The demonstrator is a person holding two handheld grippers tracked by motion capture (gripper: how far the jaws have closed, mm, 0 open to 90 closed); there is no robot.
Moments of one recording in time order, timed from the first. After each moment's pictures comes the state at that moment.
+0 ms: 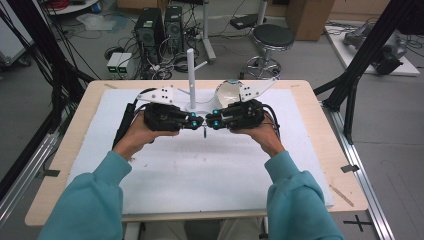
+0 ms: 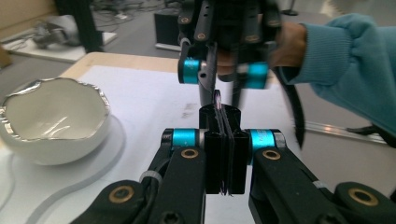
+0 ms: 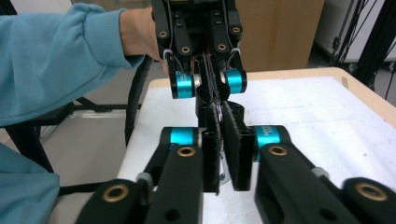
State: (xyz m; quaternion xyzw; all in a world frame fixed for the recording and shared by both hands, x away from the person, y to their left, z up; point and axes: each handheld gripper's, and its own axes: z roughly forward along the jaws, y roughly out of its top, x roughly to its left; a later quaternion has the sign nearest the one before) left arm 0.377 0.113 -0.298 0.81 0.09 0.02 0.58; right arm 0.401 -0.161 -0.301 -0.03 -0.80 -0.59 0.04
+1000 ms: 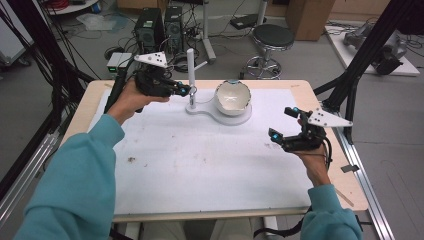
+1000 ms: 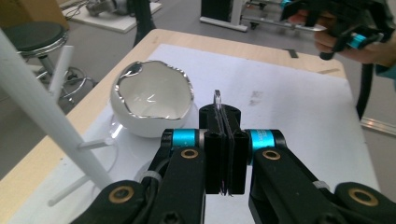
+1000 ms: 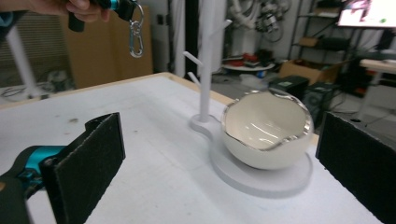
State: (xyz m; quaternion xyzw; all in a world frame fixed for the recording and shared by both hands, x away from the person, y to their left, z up) left arm 0.453 0.138 -0.262 0.84 0.16 0.07 0.52; right arm 0.346 -0.315 -0.350 -0.26 -0.72 -0.61 -0.23
